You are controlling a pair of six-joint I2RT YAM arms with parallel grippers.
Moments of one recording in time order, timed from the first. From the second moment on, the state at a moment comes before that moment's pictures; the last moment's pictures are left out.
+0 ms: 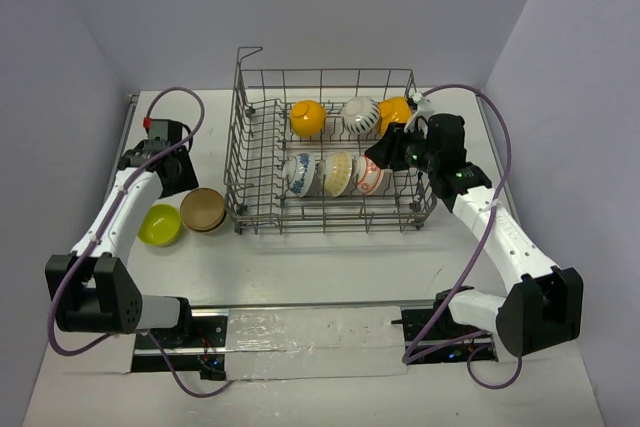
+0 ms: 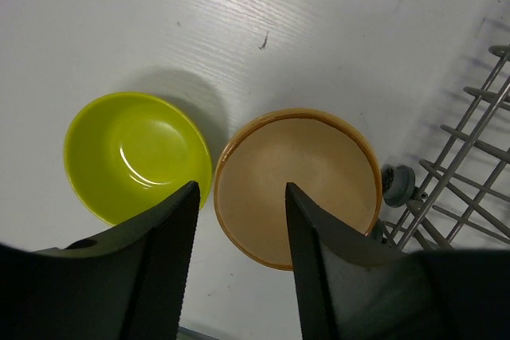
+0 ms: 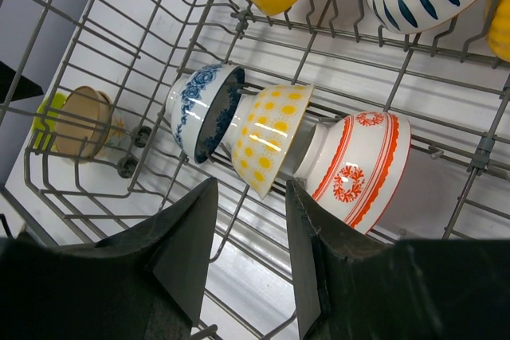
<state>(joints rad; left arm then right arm) -0.07 1.34 1.11 -0.81 -0.28 -0.36 0.23 1.18 0.94 -0.17 -0.40 0.33</state>
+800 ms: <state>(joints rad) -0.07 1.55 1.09 -0.77 -0.24 -0.36 0.23 1.18 0.94 -0.18 -0.40 0.33</state>
